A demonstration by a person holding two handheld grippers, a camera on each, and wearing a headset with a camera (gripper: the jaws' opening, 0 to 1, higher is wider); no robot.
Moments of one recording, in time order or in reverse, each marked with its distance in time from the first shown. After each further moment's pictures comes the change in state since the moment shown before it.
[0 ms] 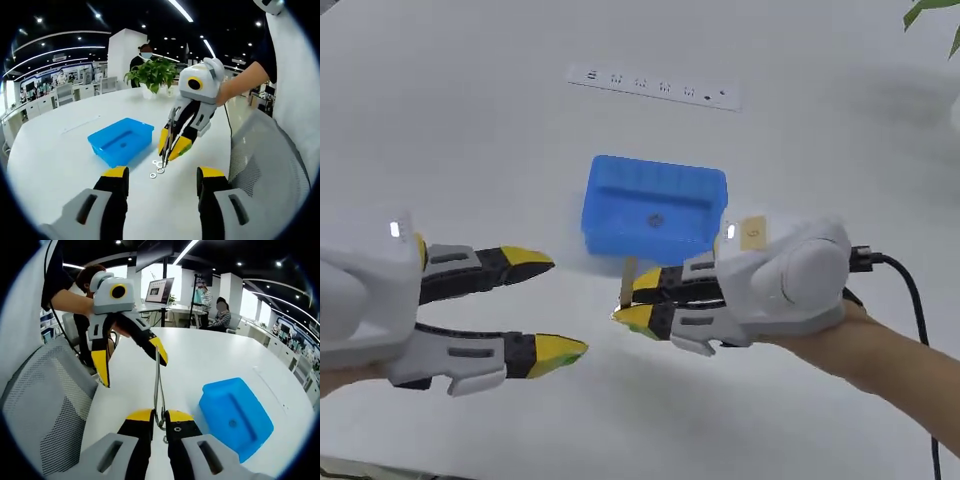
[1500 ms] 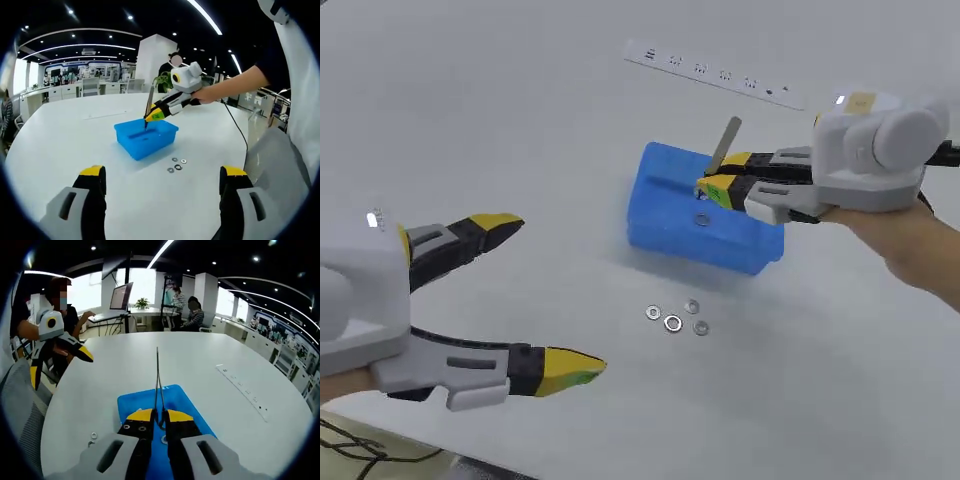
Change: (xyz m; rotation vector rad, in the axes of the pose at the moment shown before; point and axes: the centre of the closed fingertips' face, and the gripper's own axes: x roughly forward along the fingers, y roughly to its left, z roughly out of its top) left arm -0.020 0.031 -0.017 -0.154 -0.070 0.197; right arm 0.014 -0.147 -0.001 0.096 -0.012 -0.175
